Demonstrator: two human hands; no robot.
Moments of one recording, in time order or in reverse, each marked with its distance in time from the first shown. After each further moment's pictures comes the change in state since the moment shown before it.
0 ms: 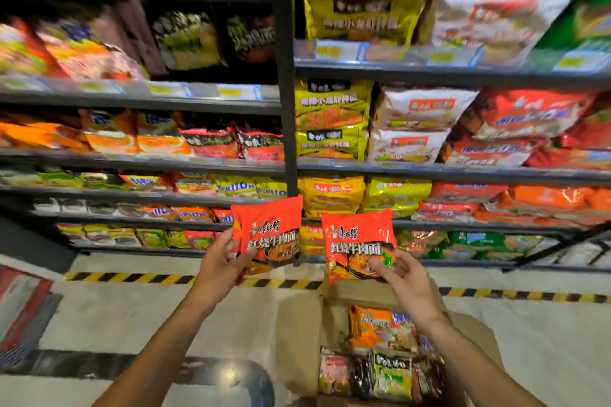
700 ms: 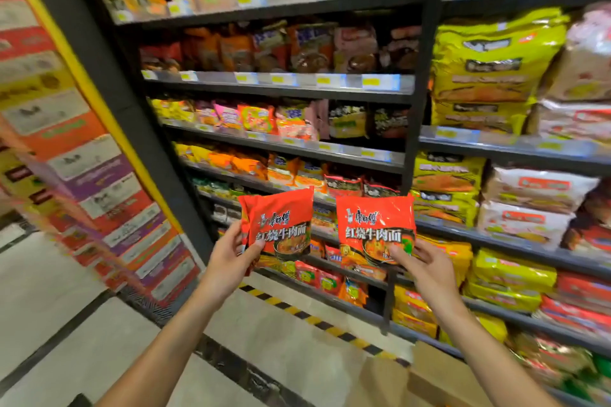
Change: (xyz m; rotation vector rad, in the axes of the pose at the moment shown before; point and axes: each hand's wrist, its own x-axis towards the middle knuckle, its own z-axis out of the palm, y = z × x) left_hand -0.231 0.090 -0.128 0.053 0.468 0.290; right_hand -0.121 -0.136 0.078 0.074 -0.262 -0.387
